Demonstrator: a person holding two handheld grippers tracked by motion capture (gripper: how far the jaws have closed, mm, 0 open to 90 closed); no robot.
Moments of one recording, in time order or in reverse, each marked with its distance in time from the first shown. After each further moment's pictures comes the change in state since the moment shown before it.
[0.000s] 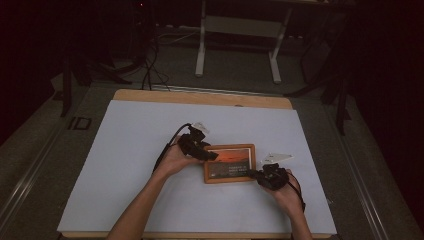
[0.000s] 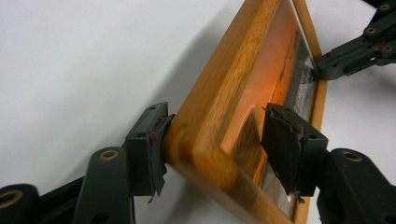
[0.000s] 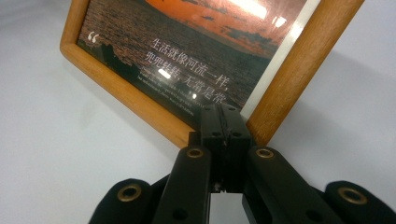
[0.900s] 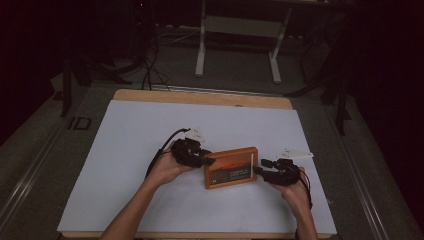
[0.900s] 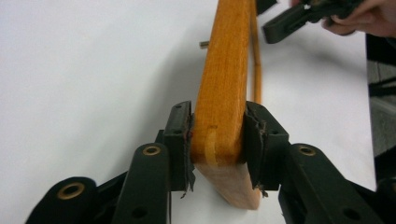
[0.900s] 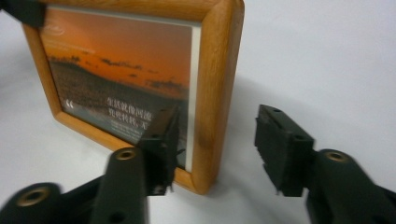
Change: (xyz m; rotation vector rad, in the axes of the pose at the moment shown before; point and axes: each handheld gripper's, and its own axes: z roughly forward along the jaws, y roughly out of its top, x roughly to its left) left arm -0.041 -0.013 -0.042 -0.063 -0.034 0.181; right arm -0.023 -0.003 -0.024 -0.155 0.012 0.120
